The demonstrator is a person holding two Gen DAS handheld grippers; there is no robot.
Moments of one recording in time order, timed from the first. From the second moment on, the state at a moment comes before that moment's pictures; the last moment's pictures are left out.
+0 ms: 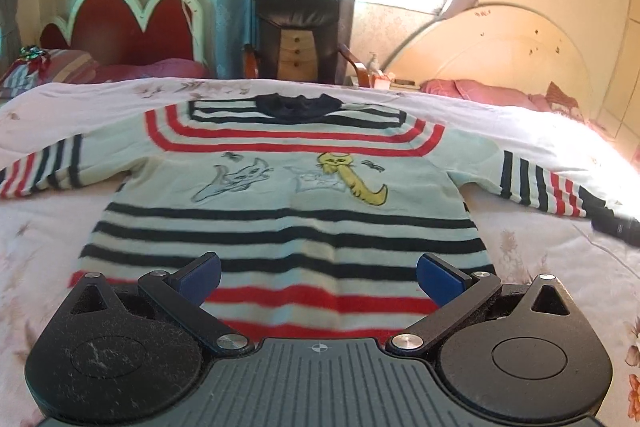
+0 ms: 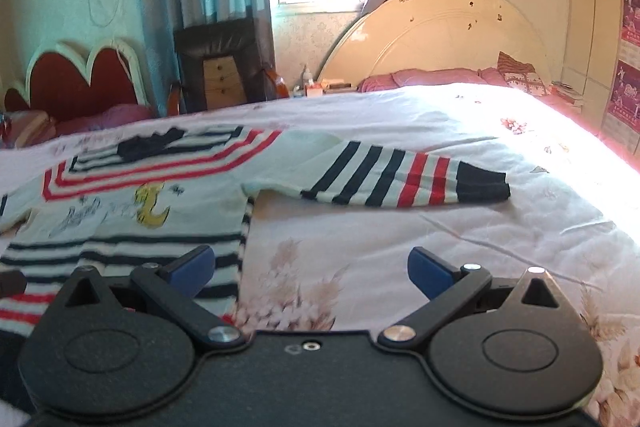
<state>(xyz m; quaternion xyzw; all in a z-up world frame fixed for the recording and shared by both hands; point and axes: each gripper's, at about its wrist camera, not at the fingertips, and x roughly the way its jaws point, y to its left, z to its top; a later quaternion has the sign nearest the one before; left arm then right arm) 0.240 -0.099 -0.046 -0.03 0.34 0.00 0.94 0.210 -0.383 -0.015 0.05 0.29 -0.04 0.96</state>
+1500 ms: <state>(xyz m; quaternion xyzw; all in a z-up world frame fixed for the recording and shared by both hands) 0.404 0.114 -0.101 -0.09 0.36 0.03 0.93 0.399 -0.296 -0.068 0.16 0.26 0.03 0.95</state>
